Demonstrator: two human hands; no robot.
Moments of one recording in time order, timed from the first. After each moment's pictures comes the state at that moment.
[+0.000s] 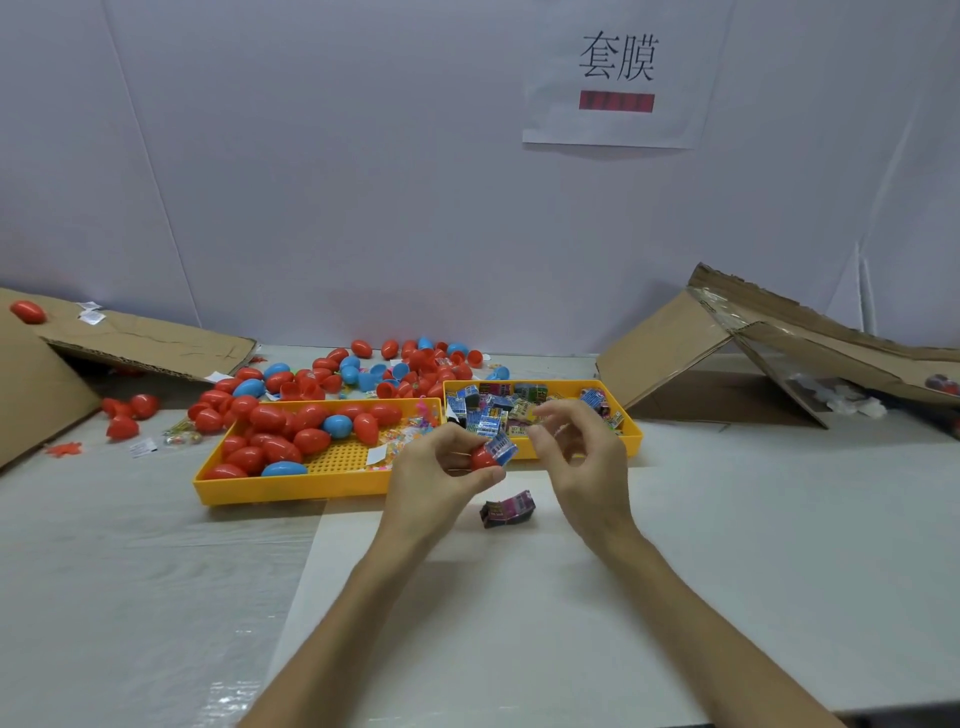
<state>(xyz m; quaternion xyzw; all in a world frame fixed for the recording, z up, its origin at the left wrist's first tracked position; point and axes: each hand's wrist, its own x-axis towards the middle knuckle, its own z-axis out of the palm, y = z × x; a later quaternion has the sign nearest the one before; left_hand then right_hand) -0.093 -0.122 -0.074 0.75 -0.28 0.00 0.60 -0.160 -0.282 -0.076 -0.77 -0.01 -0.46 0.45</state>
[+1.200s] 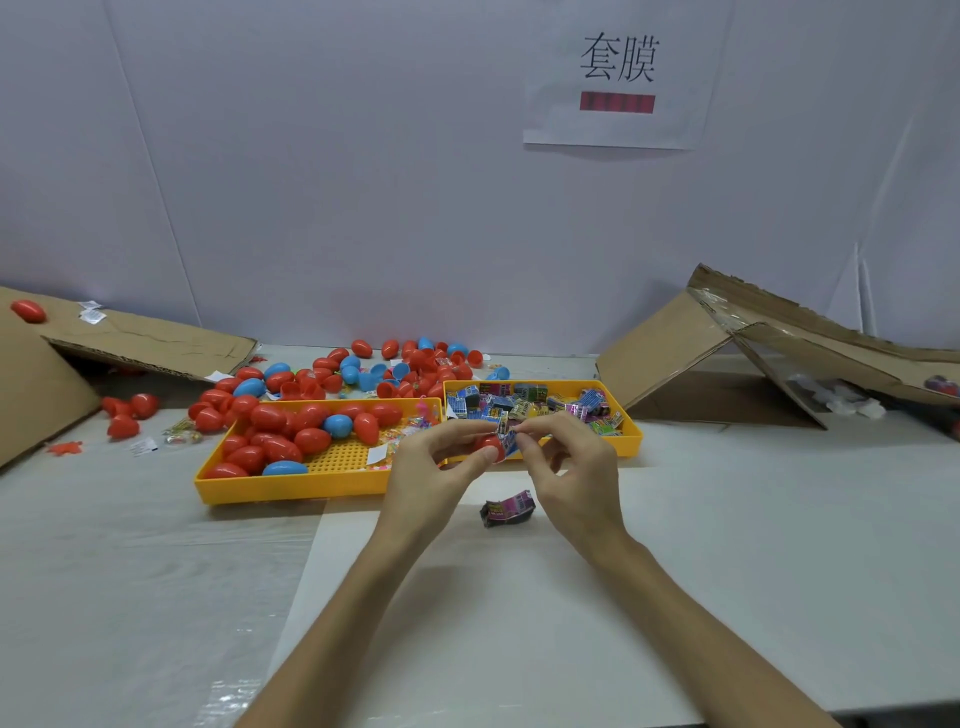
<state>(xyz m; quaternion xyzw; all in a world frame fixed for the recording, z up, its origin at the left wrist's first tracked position) -0.088 -0.121 -0.074 0.69 -0.33 0.02 0.65 -0.156 -0.277 -0.083 -0.81 -0.03 -0.47 0.35</state>
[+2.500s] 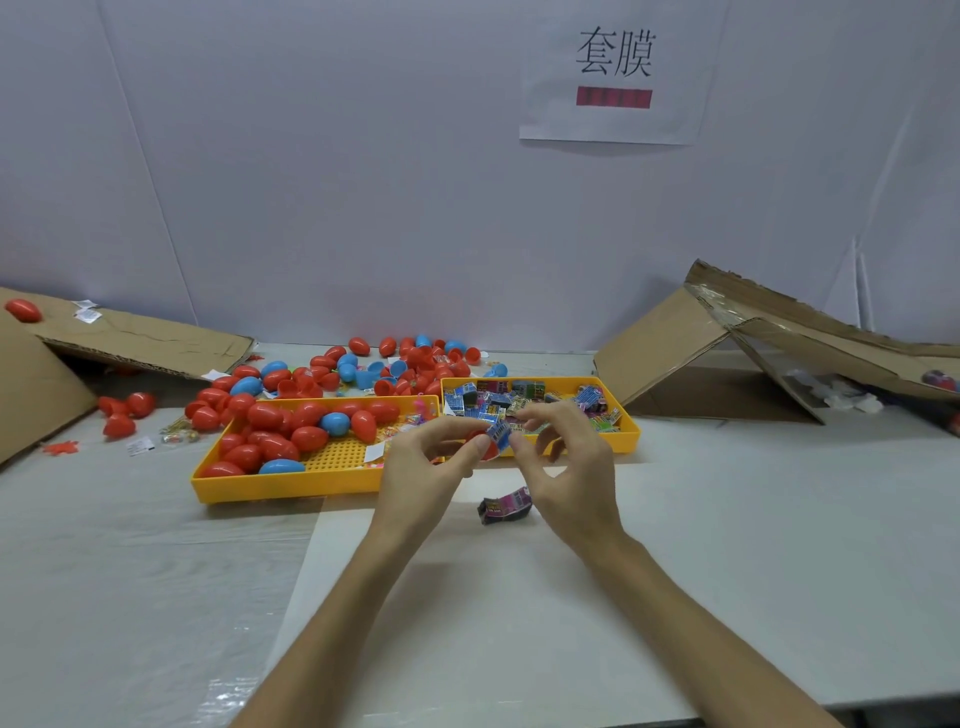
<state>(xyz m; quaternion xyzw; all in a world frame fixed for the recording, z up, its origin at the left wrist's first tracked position) -0.092 -0.120 -0.069 0.69 -0.30 0.03 0.66 -0.158 -0.275 -0.084 -0.80 -0.05 -0.49 0.34</state>
